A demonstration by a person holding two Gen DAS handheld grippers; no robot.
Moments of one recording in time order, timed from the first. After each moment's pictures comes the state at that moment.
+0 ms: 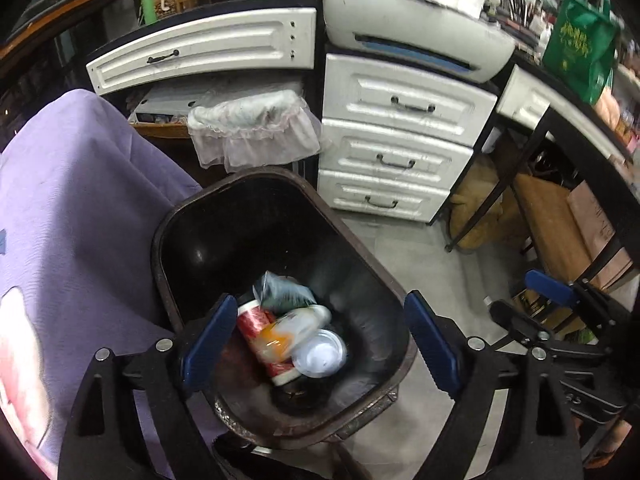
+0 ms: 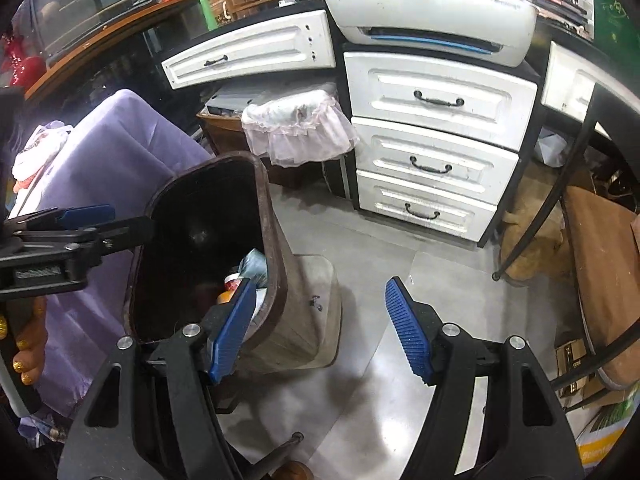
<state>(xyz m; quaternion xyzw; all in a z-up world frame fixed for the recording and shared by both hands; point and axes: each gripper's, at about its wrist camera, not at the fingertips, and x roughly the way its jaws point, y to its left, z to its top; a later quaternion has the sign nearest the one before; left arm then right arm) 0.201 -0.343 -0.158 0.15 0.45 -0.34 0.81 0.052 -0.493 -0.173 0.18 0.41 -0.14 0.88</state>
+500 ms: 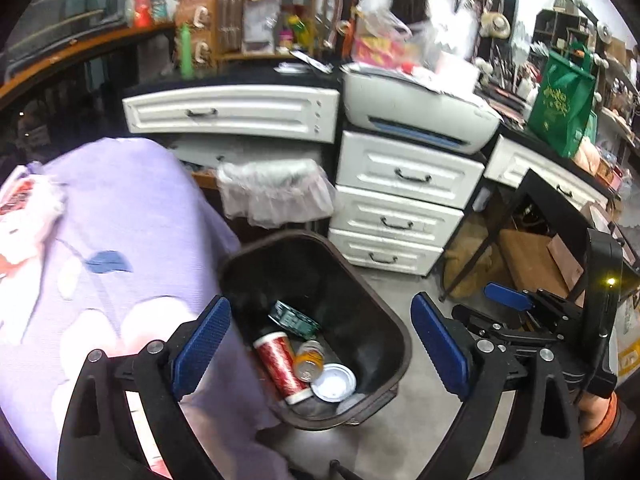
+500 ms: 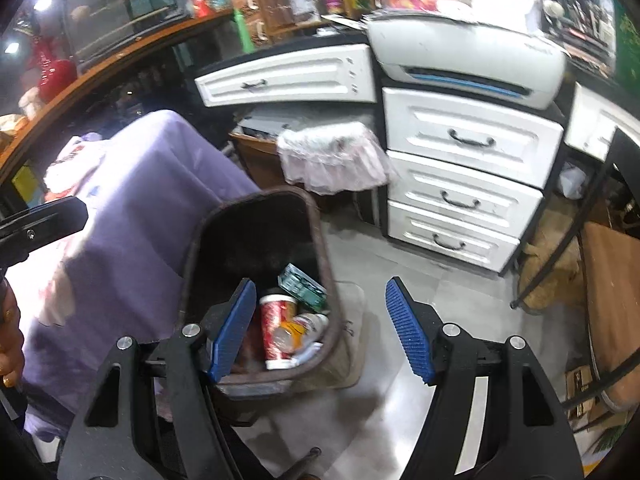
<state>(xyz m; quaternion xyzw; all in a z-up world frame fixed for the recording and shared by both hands) 0.181 -0.272 -0.079 0.10 0.36 -0.34 0.86 0.070 -0.461 -0.123 0.16 0.37 -0.10 0.91</state>
